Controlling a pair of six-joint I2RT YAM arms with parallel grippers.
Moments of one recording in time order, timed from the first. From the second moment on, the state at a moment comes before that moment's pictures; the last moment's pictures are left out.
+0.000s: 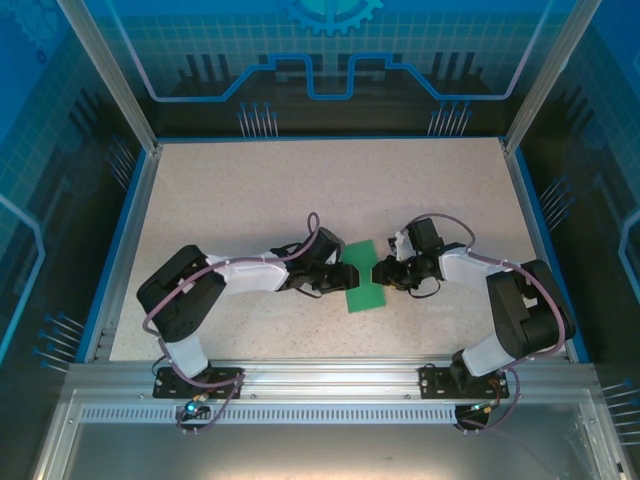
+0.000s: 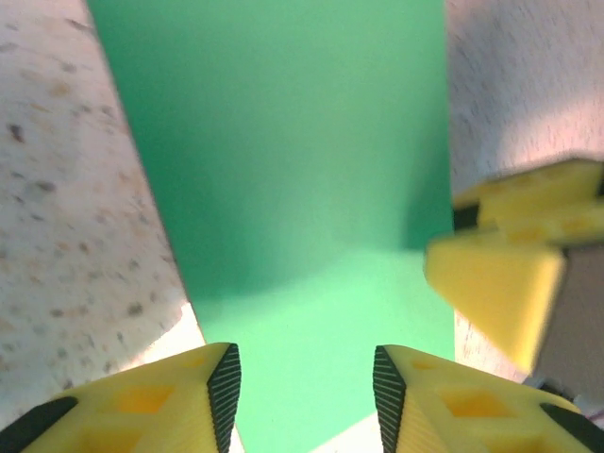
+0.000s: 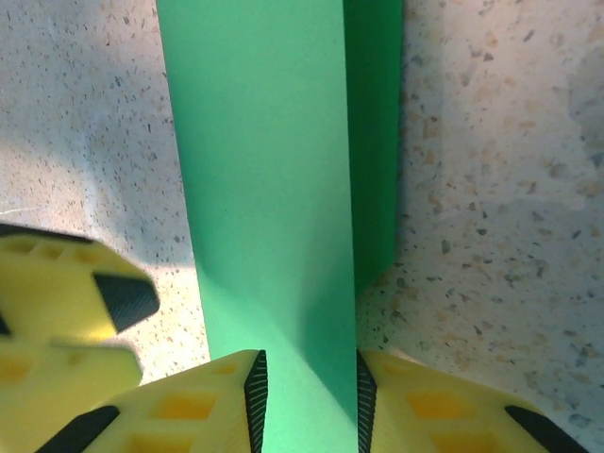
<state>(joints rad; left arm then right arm) -0.80 1.74 0.93 -0.09 0.30 -0.89 0.30 1.52 0.68 -0.33 -0.58 0.47</state>
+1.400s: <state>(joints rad) -1.14 1.90 1.24 -0.46 -0.18 -0.45 0.28 1.59 0.73 -0.35 -0.65 0.48</state>
